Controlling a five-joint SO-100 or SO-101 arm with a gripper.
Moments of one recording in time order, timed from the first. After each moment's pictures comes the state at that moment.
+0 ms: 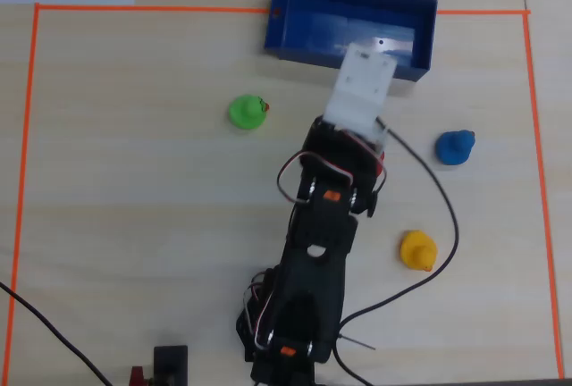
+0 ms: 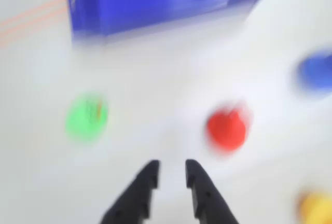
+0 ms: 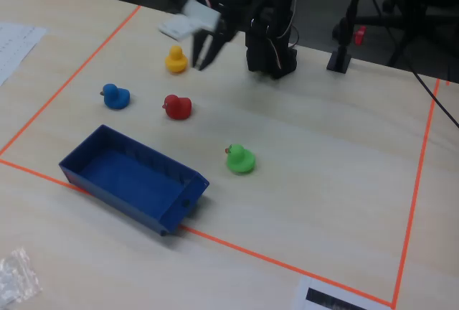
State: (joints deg) arm 22.1 125.9 103.6 64.1 -81.8
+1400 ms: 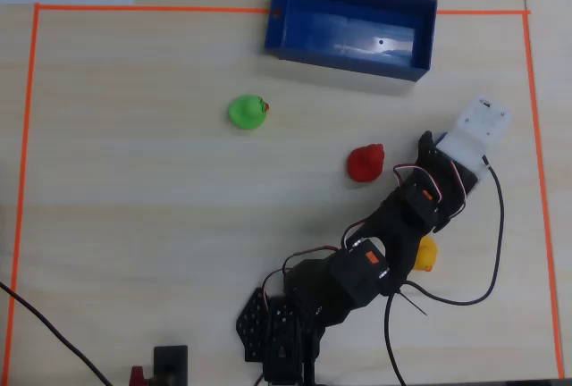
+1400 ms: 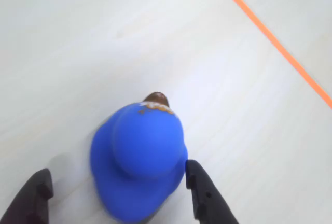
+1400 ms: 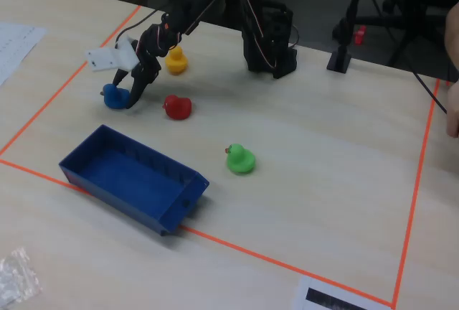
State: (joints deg) arm 55.3 78.0 117.5 -3.4 -103.8
